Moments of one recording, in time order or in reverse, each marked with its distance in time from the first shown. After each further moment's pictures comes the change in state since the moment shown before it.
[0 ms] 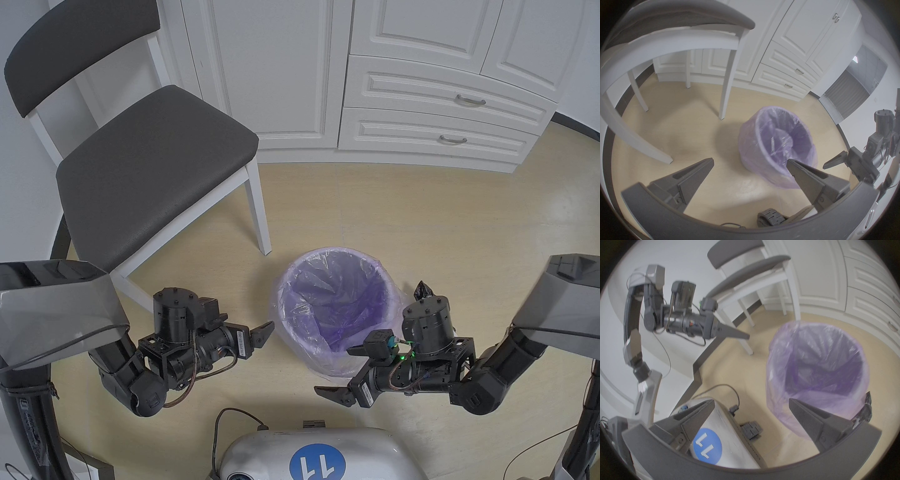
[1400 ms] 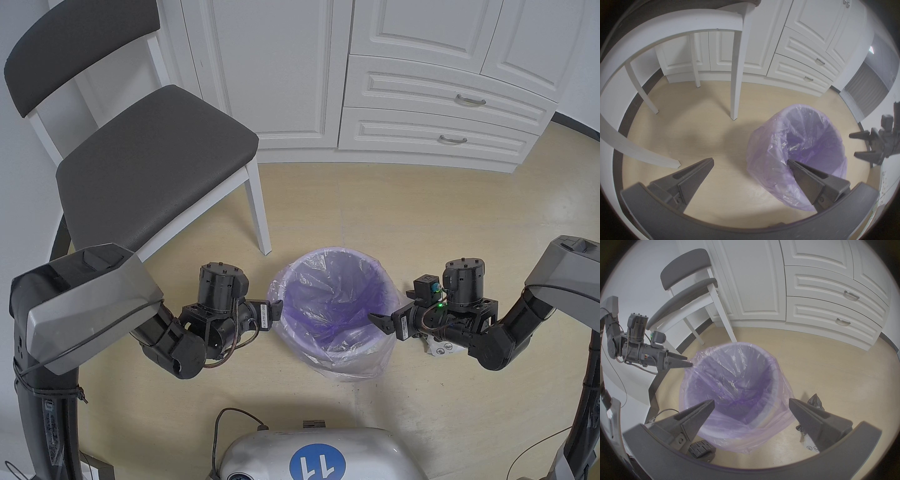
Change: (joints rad) left arm -0.032 0.121 -0.411 0.377 0.219 -0.015; right arm -0.260 0.039 -0.111 -0.083 -0.184 0.031
